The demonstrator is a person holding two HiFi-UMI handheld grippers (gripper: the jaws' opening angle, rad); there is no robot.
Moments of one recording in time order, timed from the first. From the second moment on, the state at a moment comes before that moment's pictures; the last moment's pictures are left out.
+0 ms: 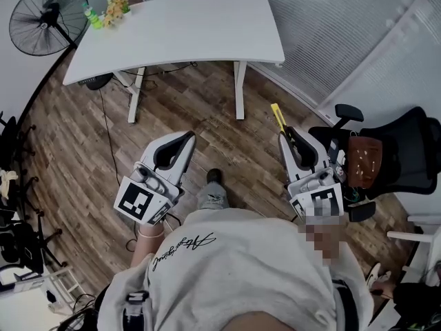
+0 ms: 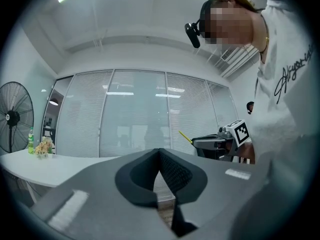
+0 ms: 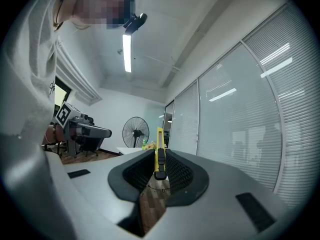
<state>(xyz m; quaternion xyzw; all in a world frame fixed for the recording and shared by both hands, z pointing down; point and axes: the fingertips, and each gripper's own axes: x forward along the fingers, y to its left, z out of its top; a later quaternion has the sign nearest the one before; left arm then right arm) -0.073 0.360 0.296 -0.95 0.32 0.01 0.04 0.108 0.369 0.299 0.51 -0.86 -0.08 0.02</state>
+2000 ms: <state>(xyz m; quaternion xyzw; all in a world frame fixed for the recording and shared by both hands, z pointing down) -0.103 0.124 0.283 -0.95 0.31 0.01 0.05 0.080 0.138 0.295 0.52 -0.85 -0.08 0.02</state>
